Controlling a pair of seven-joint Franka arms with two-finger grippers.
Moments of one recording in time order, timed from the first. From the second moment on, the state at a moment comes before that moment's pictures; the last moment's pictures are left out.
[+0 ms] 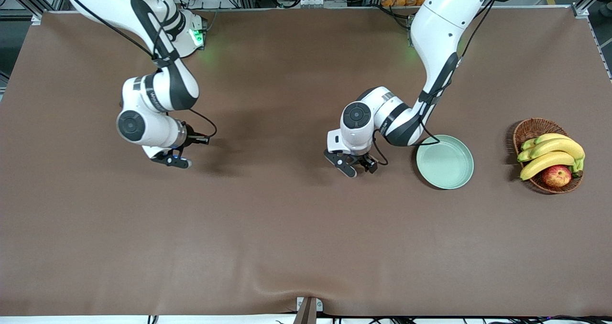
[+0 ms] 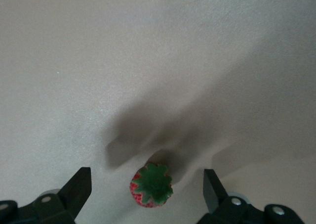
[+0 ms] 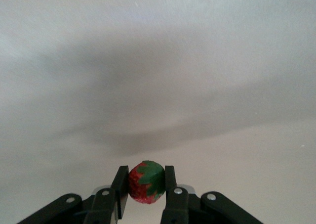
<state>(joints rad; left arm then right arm) -0.46 0.66 -0.19 -1.81 0.34 2.38 -0.09 0.30 0.29 -0.05 -2.13 0.25 2.16 0.34</state>
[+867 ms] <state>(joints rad) -0.43 0.63 -0.19 -1.81 0.35 2.28 -0.08 0.37 0.40 -0.04 -1.92 0.43 2.15 0.53</state>
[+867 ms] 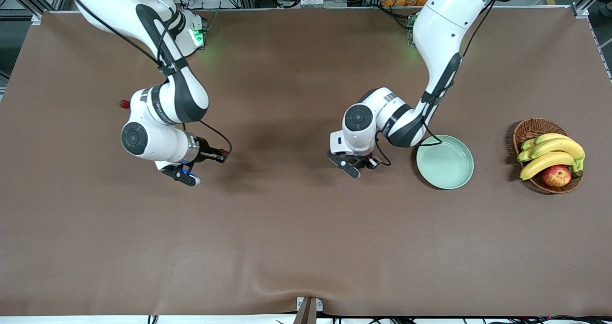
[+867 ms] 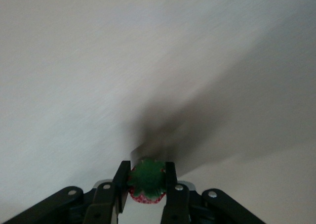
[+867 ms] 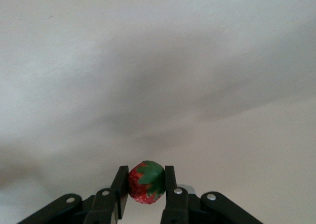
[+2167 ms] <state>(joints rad) 0.06 0.43 -0.21 -2.10 0.36 2.39 0.35 0.85 0.88 -0.02 -1.41 0.66 2.66 1.29</state>
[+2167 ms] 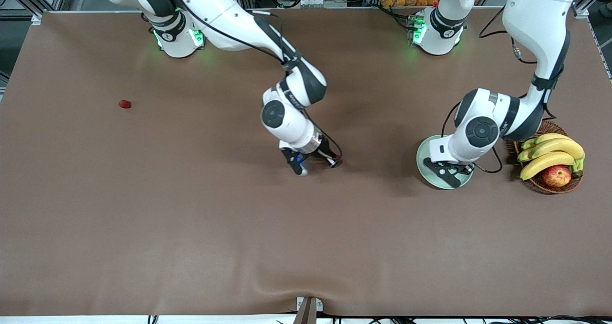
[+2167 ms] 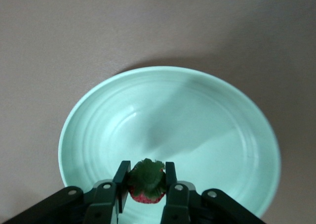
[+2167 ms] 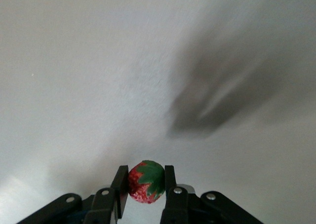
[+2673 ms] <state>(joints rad) 0.13 0.41 -0.23 -2.14 0.37 2.50 0.40 0.90 0.93 -0.02 -1.37 0.66 2.73 1.32</state>
